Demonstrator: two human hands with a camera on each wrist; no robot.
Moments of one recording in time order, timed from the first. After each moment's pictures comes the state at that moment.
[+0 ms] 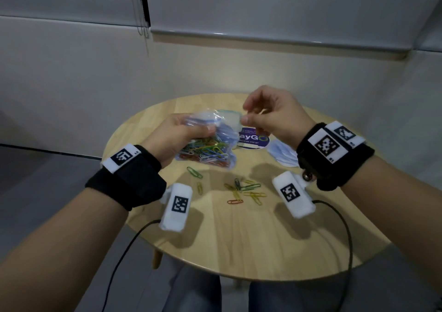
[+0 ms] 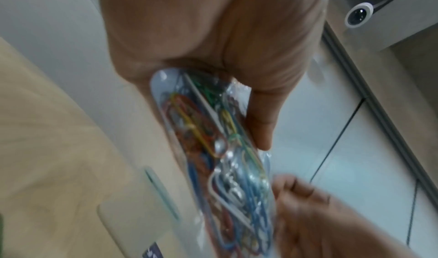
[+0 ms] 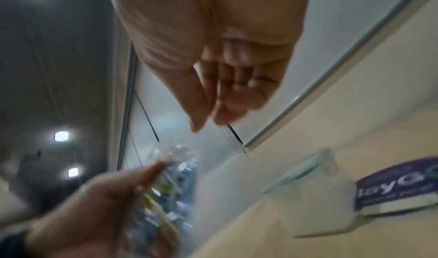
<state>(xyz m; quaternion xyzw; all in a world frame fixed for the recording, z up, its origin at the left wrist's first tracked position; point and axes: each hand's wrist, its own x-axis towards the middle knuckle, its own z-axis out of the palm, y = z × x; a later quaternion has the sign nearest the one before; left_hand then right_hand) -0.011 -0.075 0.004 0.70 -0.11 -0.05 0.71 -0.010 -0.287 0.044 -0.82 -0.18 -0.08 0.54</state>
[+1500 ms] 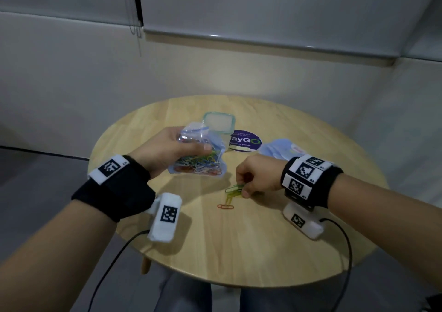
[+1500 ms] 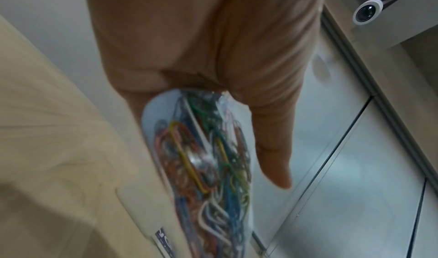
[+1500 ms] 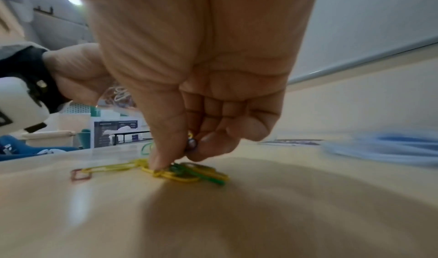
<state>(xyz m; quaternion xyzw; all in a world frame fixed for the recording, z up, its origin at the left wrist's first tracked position) -0.012 -0.072 -0.009 0.75 -0.13 -0.11 0.64 -0.007 -0.299 -0.024 -0.95 -0.23 0.18 0.09</state>
